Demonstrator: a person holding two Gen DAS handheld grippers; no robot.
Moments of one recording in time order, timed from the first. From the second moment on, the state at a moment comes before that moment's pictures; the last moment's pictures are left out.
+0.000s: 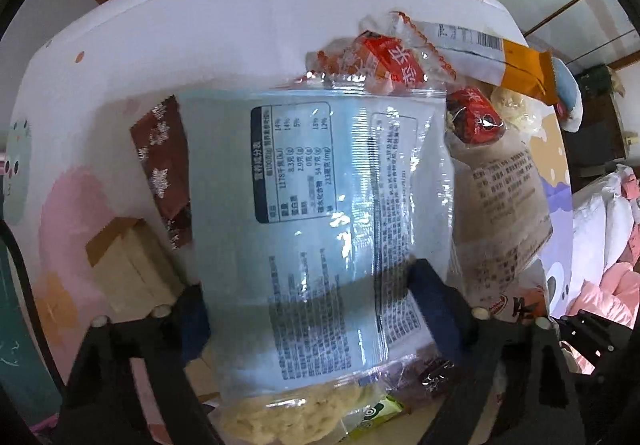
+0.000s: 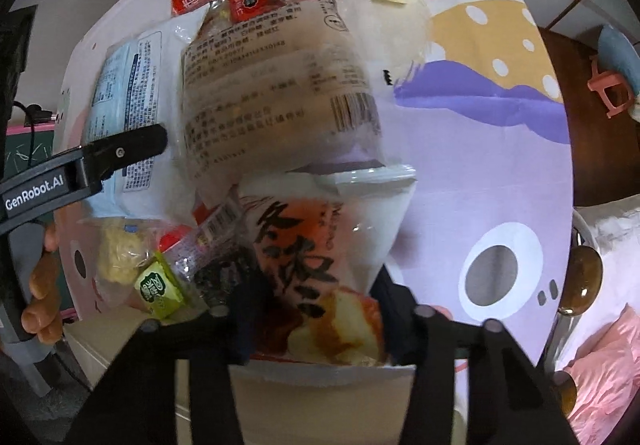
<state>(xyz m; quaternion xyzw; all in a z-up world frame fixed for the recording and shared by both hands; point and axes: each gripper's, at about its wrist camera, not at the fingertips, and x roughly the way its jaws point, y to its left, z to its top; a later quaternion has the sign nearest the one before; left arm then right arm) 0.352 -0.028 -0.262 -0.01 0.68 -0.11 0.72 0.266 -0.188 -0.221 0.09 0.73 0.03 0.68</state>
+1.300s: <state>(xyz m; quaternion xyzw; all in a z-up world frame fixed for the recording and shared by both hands) 0.095 0.034 -0.002 -0.03 0.51 -0.12 0.85 0.116 -0.176 -0.002 0.05 0.54 0.11 0.83</state>
